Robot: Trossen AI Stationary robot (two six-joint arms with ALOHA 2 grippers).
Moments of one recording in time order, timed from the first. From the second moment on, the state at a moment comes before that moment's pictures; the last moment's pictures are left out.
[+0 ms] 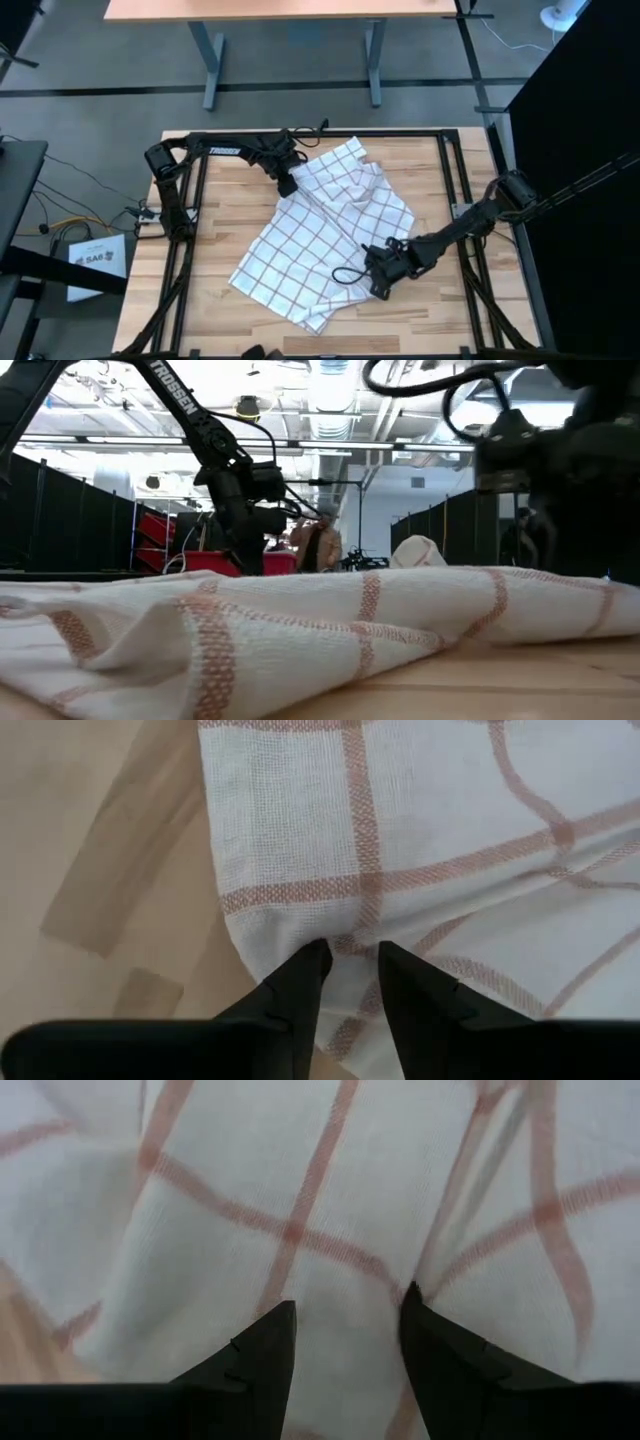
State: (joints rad) left arm 0.63 1.88 1.05 -0.47 0.22 0.12; right arm 0.55 1.69 0.82 -0.36 0.15 0.93
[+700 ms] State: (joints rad) left arm 0.32 1.49 0.99 -0.64 0.19 -0.01; right arm -0.21 1.48 0.93 -0.53 0.19 0.29
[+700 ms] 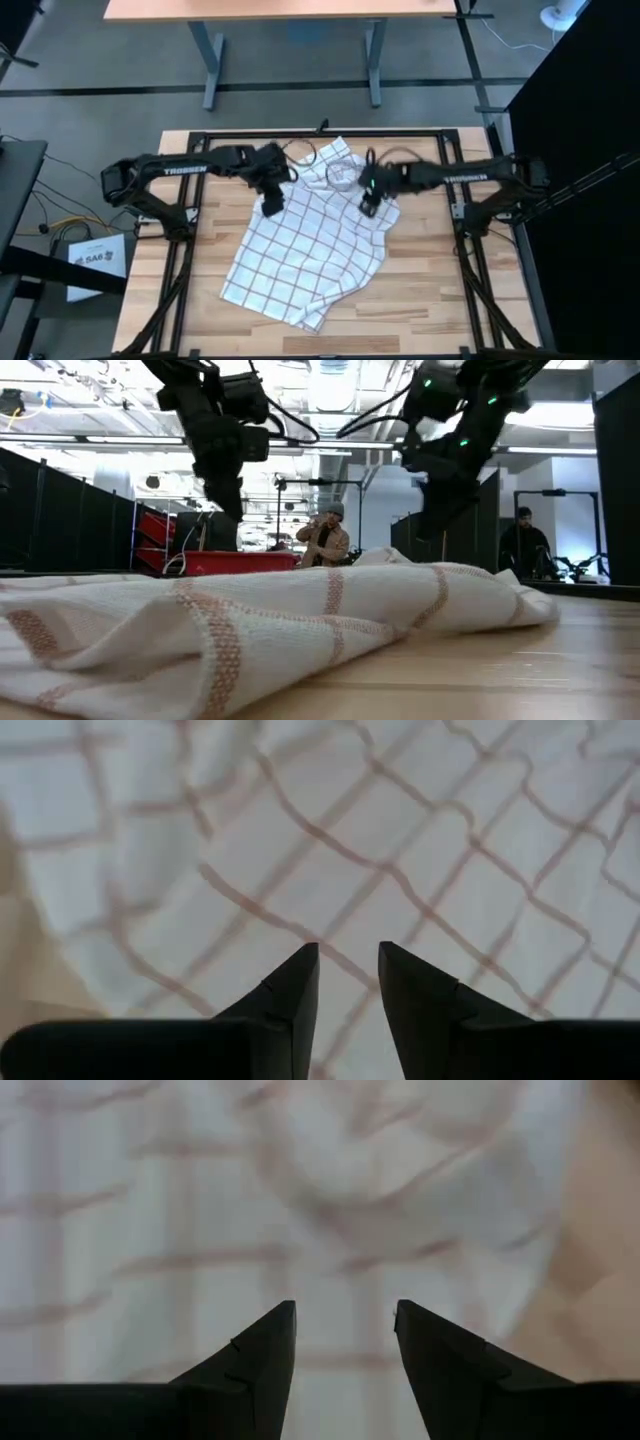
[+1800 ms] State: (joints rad) left arm -0.36 1.56 0.67 -0.17 -0.05 -0.96; right arm -0.69 1.92 1.24 -0.47 0.00 -0.29
